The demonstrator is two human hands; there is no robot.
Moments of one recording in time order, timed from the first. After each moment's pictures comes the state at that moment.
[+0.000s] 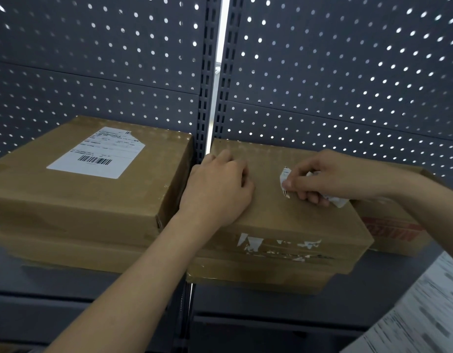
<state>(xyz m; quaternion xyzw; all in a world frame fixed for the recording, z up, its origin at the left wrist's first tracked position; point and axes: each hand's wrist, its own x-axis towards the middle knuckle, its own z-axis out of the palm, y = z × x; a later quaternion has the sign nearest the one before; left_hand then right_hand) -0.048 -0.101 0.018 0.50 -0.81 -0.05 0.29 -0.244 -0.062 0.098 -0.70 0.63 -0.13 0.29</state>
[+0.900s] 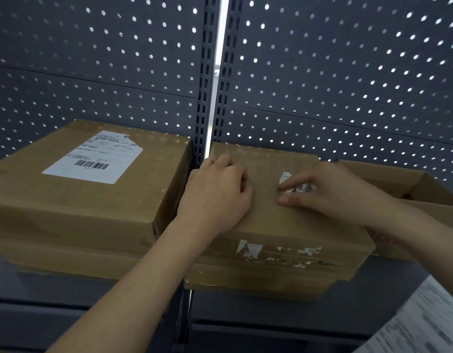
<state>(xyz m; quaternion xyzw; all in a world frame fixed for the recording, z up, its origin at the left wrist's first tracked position) -0.049 -0.101 0.019 0.51 -0.81 -0.04 0.29 -0.250 -0.062 0.074 -0.78 0.60 -0.14 0.07</state>
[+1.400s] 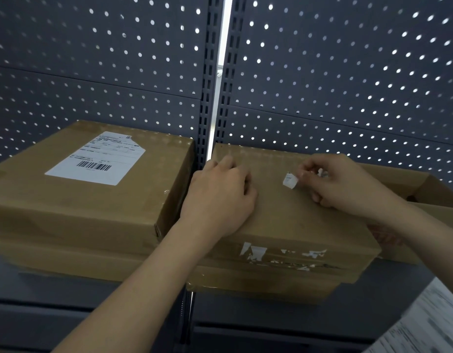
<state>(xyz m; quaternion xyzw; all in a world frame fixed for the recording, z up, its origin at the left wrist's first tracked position) -0.049 -0.100 0.019 0.51 -0.81 -0.04 0.29 -0.261 -0.076 0.070 -0.71 0.65 -0.25 0.12</state>
